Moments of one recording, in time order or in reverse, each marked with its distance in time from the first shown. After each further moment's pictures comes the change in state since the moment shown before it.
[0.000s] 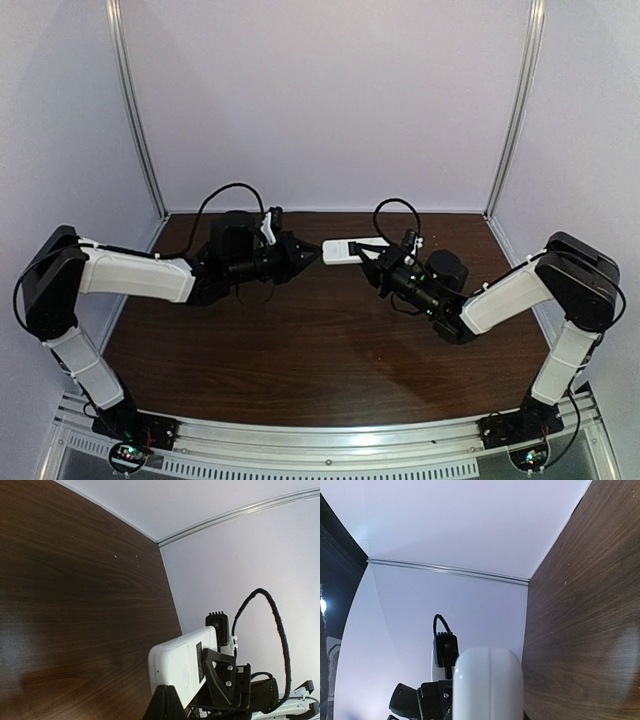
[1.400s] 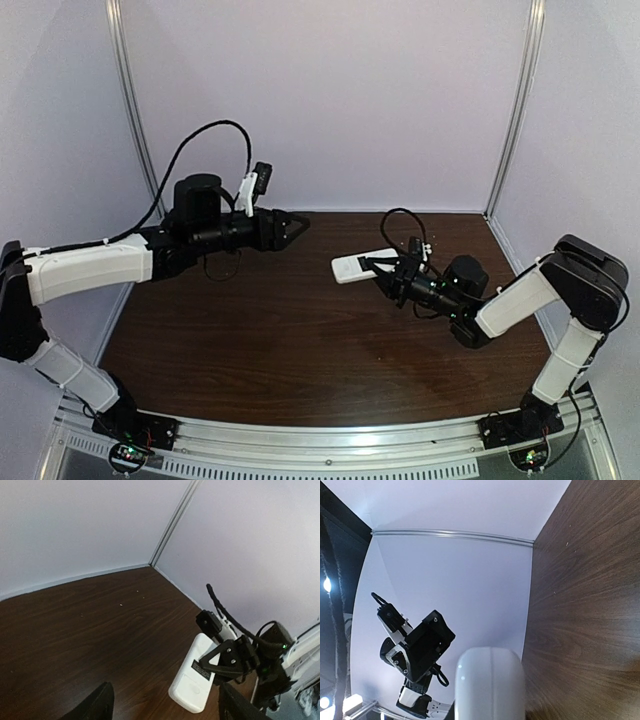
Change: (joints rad) left arm 0.089 -0.206 0.101 -0.280 0.089 0.644; right arm -0.119 -0.035 -0.135 0.103 -0.298 0.055
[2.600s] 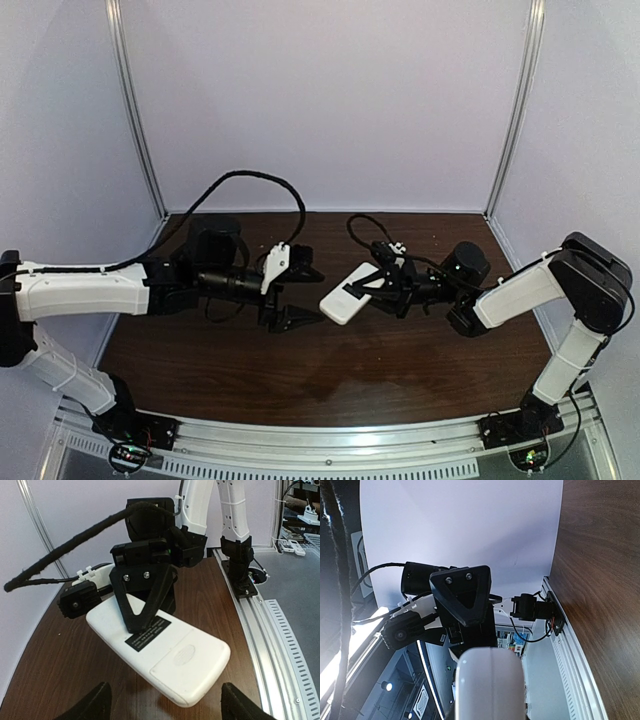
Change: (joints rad) left arm -0.220 -0.089 -0.143 -0.114 0.221 0.813; right arm -0.001 -0.027 0.093 0.010 -0.661 0.196
